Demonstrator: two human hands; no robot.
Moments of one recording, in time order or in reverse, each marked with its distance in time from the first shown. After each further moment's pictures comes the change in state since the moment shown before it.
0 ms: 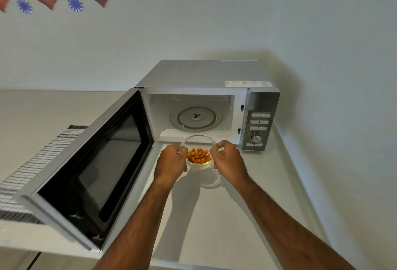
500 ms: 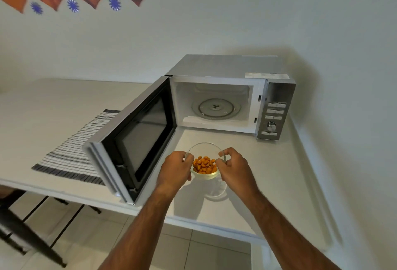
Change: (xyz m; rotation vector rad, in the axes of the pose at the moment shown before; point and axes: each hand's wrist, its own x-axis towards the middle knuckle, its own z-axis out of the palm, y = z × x) left_hand -0.113 -0.040 -0.045 0.010 0.012 -0.008; right_hand -0.113 0.004 0.014 -0.057 -0.099 -0.117
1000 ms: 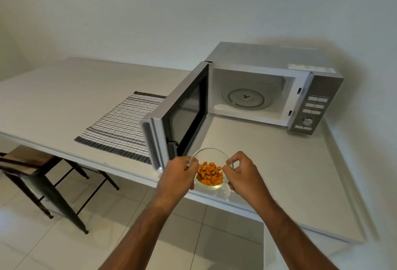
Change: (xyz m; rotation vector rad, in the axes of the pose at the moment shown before) left_hand -0.070 -0.082 -0.081 -0.048 -0.011 0.049; right_hand -0.073 -0.052 0.064 -0.019 -0.157 0.029
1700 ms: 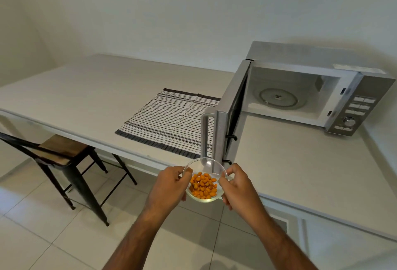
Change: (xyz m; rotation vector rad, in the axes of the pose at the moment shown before) left_hand -0.046 -0.111 -0.123 -0.064 0.013 -0.057; right_hand -0.055 -0.065 0.145 0.175 -0.128 0.015
